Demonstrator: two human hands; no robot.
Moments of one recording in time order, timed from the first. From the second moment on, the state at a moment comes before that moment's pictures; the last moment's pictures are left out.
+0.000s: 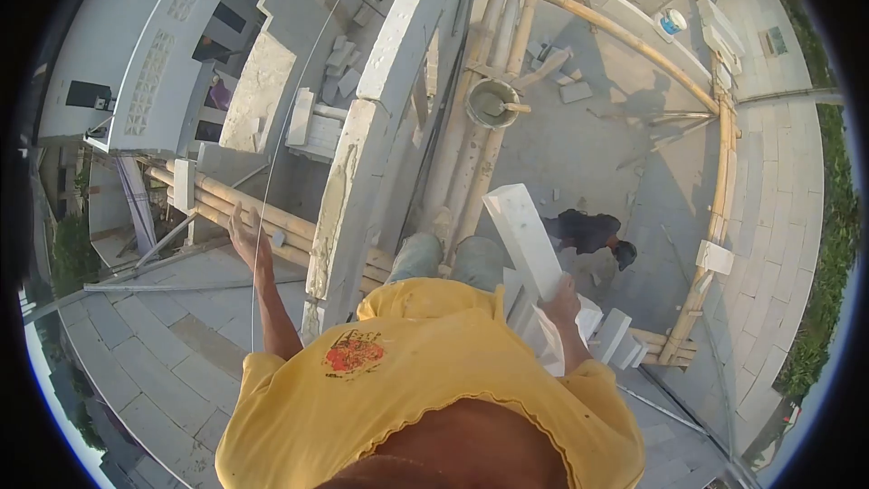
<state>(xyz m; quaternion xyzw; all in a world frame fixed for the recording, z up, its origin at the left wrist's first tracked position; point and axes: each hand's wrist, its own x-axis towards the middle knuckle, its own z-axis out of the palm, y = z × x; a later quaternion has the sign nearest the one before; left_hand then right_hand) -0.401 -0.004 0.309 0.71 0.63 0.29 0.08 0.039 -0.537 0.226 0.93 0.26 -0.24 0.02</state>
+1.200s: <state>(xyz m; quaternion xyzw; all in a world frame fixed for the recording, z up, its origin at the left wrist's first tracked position) -0.284 -0.252 0.301 -0.16 0.28 0.83 0.46 -0.120 -0.005 0.419 0.15 0.98 -0.09 0.10</state>
